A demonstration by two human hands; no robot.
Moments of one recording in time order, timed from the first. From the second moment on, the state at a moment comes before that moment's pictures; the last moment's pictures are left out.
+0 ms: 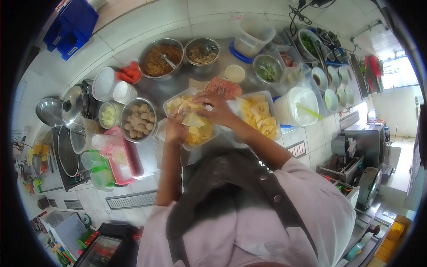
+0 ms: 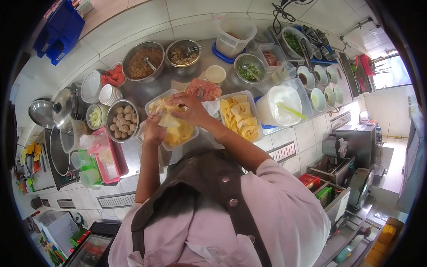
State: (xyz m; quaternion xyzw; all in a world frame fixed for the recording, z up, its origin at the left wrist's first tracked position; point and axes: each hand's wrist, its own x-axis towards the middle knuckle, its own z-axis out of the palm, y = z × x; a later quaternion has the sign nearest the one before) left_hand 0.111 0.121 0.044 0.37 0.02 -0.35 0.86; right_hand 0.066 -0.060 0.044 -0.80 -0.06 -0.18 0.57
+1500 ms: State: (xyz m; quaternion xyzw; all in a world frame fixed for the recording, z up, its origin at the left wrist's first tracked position) left_hand 0.047 0.111 0.036 0.34 0.13 -0.25 0.90; right_hand 0.088 -0.236 -0.027 -0.94 0.24 0.05 0.25
